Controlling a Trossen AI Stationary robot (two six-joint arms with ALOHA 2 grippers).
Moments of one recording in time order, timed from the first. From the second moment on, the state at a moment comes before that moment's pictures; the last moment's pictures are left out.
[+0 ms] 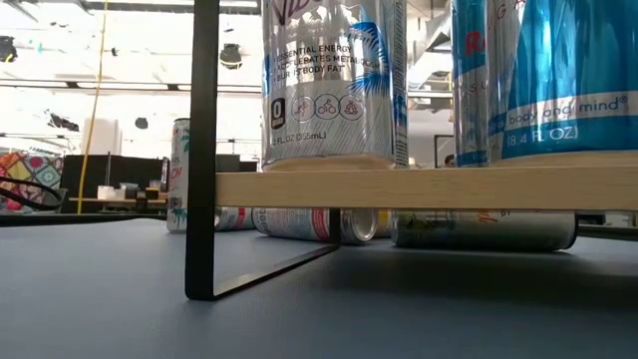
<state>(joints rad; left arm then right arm) -0.75 1.51 1.42 -0.23 -0.99 0.01 0.48 1.73 2.02 -0.74 0.26 -0.14</state>
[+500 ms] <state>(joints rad) -0.74 1.52 1.42 -0.23 -0.95 0.01 0.44 1.72 2.02 -0.72 0.25 -0.12</state>
